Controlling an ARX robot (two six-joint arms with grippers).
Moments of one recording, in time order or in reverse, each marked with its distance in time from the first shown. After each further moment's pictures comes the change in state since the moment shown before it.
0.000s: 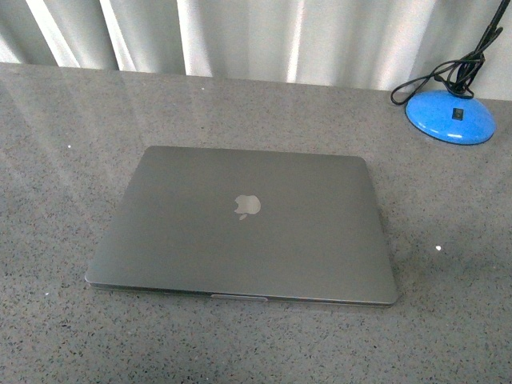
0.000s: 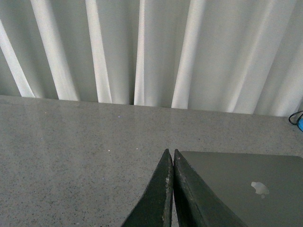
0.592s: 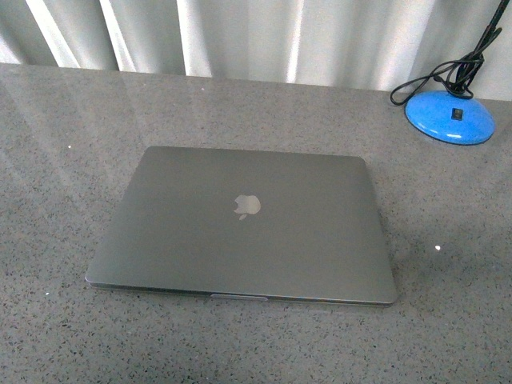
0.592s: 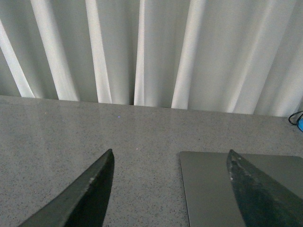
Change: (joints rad) left arm 0.000 -0.002 0.000 0.000 0.000 0.000; right arm 0.000 -0.011 0.000 -0.004 0.000 0.006
